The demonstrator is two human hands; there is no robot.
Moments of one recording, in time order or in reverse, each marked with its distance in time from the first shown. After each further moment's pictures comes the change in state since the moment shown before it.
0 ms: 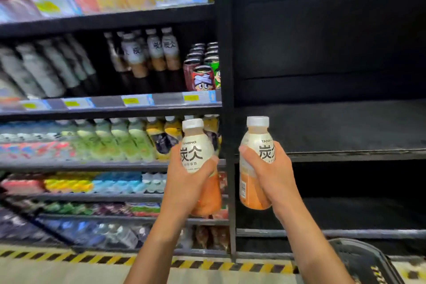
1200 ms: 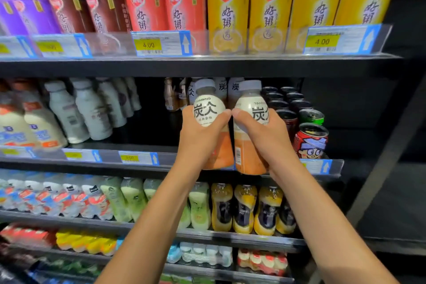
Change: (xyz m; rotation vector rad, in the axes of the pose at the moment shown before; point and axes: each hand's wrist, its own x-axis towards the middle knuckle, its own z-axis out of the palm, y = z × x) left_hand 0.290 0.035 -0.156 -0.042 0.096 0.094; right_hand 0.180 -0.105 0.285 -0.065 -0.037 -0.192
